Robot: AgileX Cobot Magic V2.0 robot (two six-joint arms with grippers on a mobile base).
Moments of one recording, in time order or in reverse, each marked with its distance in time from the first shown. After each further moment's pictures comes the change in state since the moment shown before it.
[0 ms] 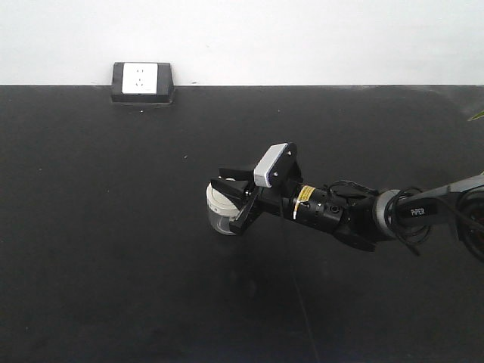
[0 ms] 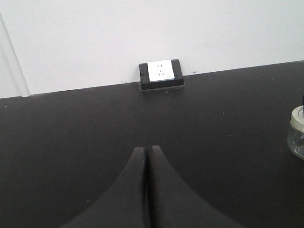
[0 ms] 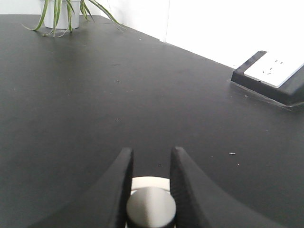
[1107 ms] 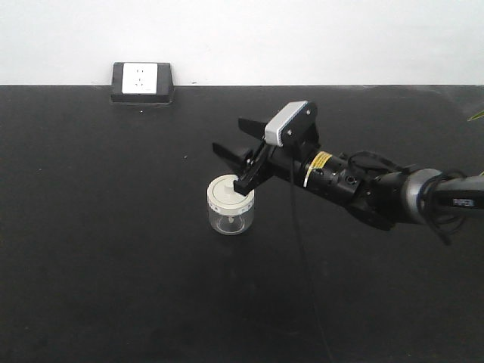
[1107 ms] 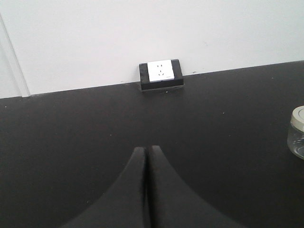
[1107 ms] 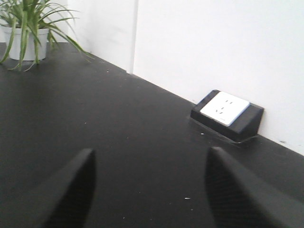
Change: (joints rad) left arm 0.000 0.000 0.000 0.000 0.000 0.000; right arm 0.000 -0.216 0.033 0.096 0.132 0.045
